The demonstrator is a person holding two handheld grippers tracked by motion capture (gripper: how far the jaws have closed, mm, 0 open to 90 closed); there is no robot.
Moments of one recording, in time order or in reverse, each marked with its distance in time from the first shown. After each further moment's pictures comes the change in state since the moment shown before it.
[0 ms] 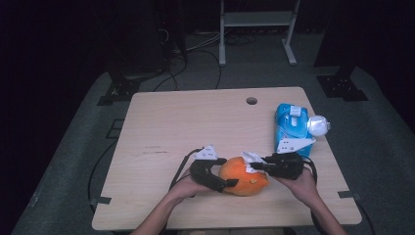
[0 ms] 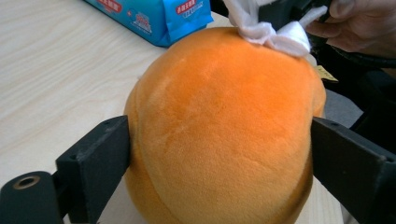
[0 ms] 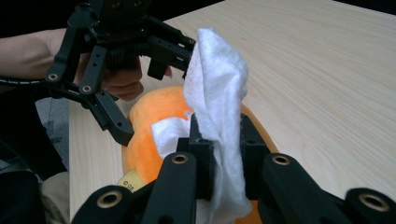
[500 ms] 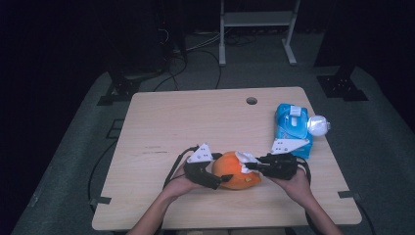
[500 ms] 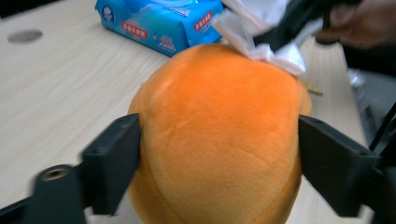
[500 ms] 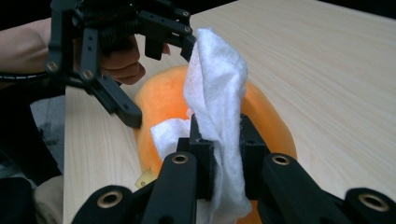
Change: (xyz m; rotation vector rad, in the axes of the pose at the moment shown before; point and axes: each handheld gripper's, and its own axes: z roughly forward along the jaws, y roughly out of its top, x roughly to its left) left arm 0.002 0.007 -0.021 -0.039 0.092 0.085; right arm 0.003 0.001 0.013 -0.012 -0.001 -0.008
